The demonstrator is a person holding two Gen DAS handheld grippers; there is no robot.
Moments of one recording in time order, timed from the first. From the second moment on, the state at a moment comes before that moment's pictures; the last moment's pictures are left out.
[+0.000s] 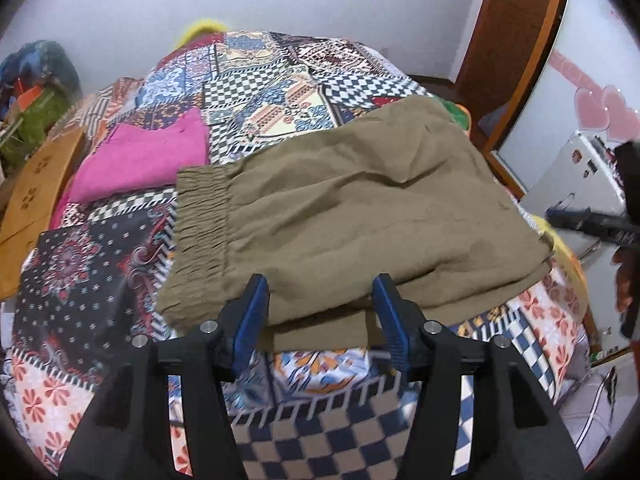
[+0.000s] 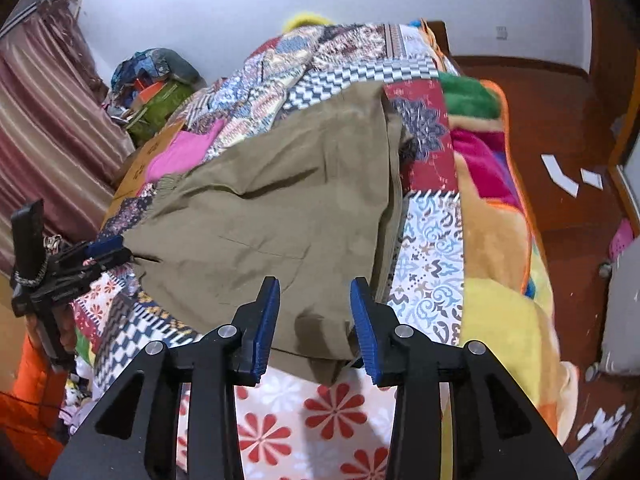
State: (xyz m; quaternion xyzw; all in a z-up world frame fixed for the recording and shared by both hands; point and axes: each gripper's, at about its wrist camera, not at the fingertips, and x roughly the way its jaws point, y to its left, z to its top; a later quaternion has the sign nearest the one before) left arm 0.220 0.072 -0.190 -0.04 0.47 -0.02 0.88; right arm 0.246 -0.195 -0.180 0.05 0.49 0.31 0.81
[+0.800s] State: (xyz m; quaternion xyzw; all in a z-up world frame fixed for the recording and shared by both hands) left arm 0.230 0.095 -0.183 -0.11 0.48 -0.08 0.87; right arm 0.267 -0.201 -0.176 0.05 0.48 0.31 0.82
